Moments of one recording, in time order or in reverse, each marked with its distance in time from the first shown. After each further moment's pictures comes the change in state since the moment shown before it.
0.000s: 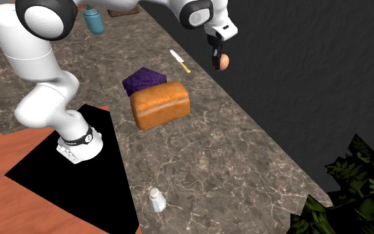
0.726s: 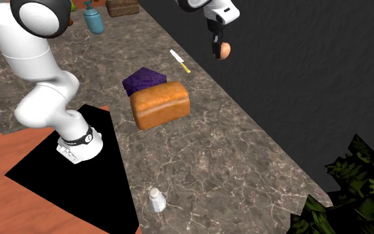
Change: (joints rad) arm 0.000 -0.031 0.005 0.098 0.011 -0.125 0.007
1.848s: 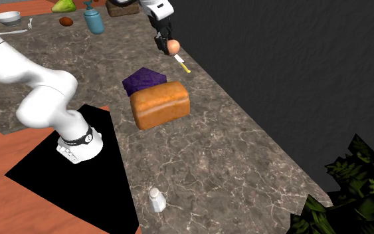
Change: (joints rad) arm 0.079 -0.680 -0.007 -0.636 0.333 0.015 -0.056
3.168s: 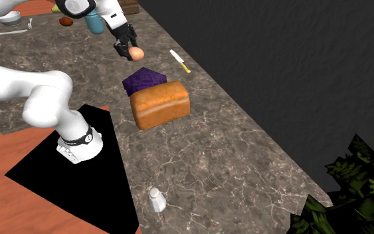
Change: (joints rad) arm 0.220 -0.487 0.033 -0.360 0.166 -0.104 0.114
